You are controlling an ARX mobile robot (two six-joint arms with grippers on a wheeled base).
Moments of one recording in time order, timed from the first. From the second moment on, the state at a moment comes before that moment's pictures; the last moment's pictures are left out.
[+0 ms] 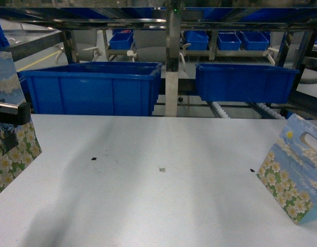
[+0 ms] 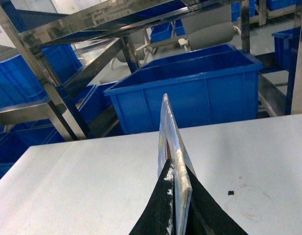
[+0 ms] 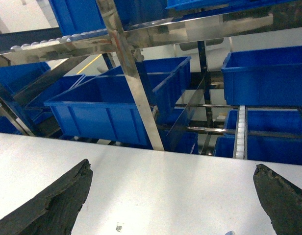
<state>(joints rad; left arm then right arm) -0.29 1.31 0.36 0.85 -0.49 0.23 -0.04 1.43 0.90 0.37 -0.41 0.23</state>
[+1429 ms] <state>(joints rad) -0.36 2.06 0.77 0.97 -0.47 0.09 -0.04 1.43 0.90 0.37 -0.41 0.23</state>
